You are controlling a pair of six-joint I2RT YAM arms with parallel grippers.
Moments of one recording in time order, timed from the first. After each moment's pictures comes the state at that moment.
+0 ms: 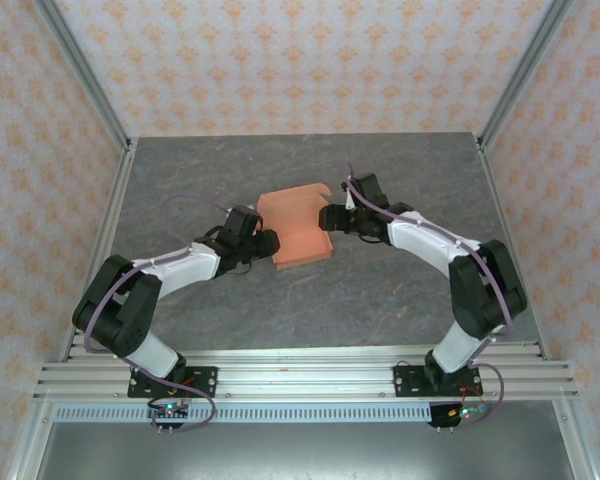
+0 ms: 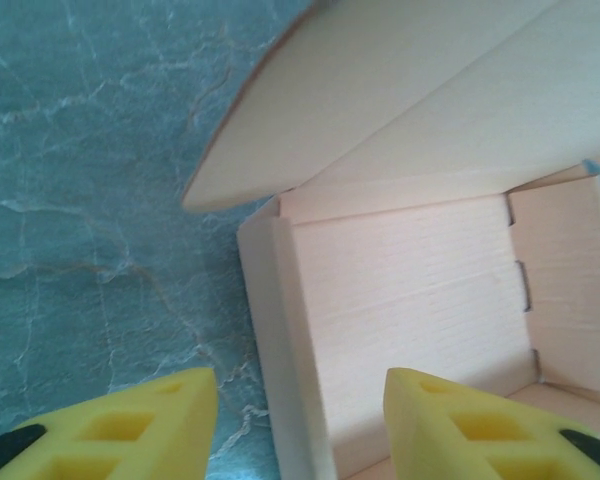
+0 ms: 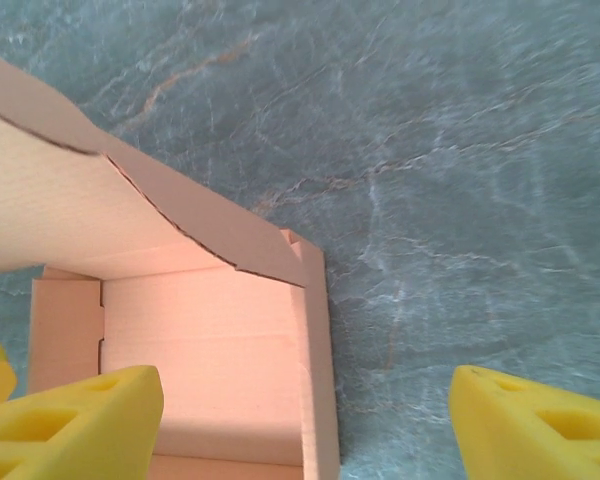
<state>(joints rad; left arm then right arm) -0.45 1.55 0.79 -0.09 0.02 -0.73 0.47 1.64 1.10 -0.32 -0.12 0.45</state>
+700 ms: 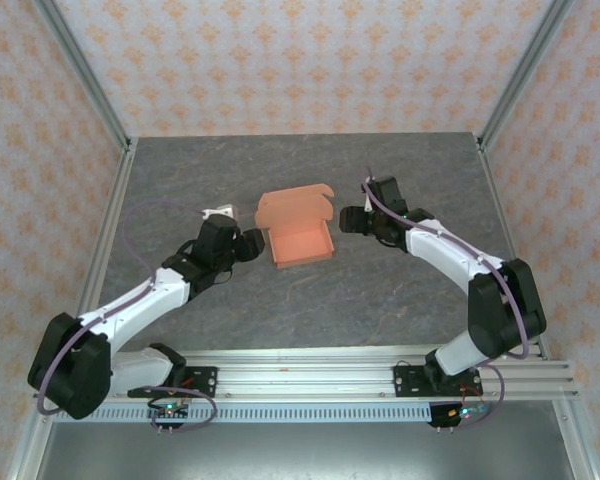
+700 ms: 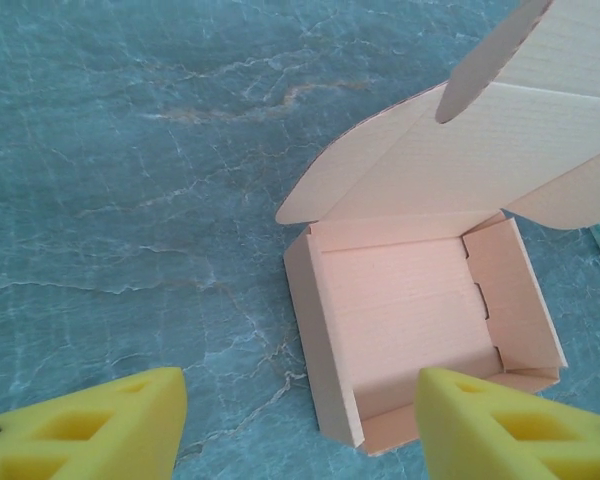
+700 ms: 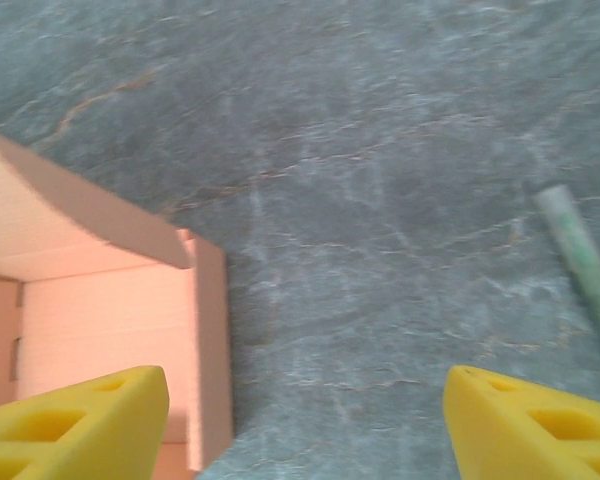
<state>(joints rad) -0.45 1.18 0.66 -0.16 -0.11 -0.63 0.40 1.51 1.02 -0.37 -0.01 0.38</state>
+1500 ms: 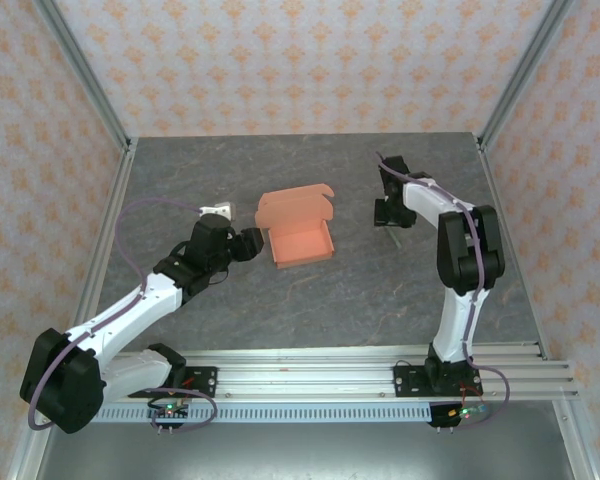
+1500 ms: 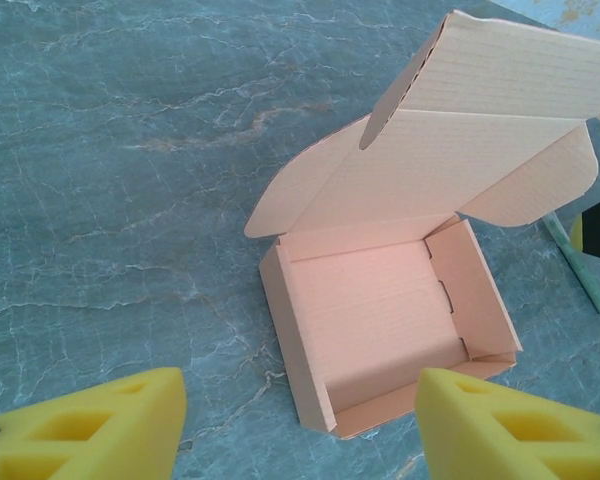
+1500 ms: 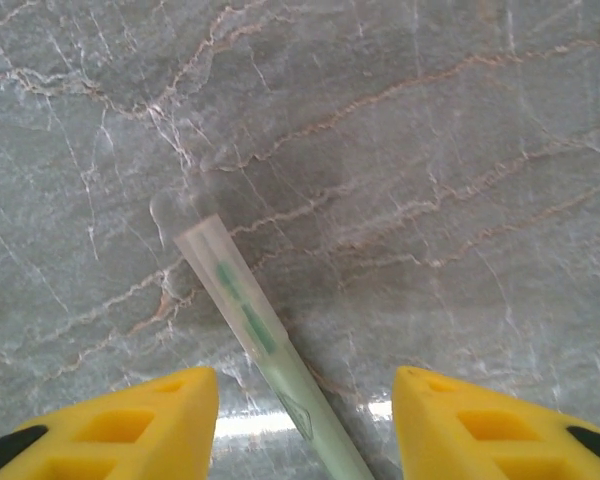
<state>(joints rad) -0.45 1.11 0.67 -0.19 -0.08 -0.59 0.20 1.98 1.43 -0.75 0.11 0.25</state>
